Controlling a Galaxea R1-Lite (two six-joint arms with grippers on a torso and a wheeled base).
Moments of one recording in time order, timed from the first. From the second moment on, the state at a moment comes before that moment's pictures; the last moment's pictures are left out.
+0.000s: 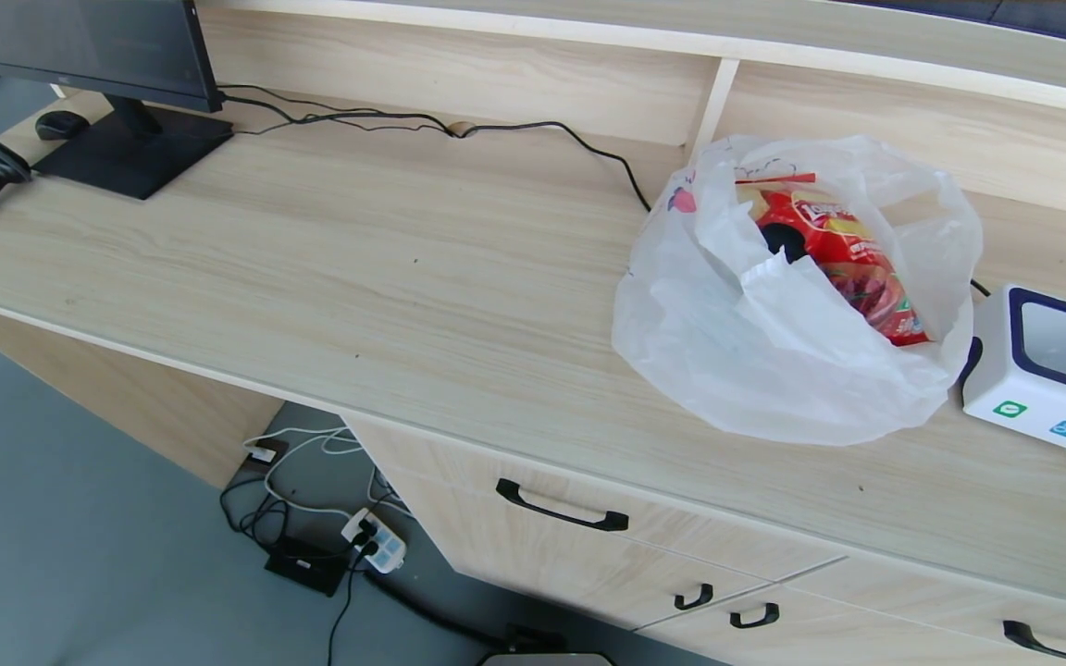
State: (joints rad) left arm 0.00 0.00 0.00 -0.03 0.00 0.04; right arm -0.01 0.00 0.00 0.00 -0.03 -0.01
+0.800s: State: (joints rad) left arm 0.00 0.00 0.00 -0.03 0.00 0.03; right arm -0.01 0.00 0.00 0.00 -0.03 0.00
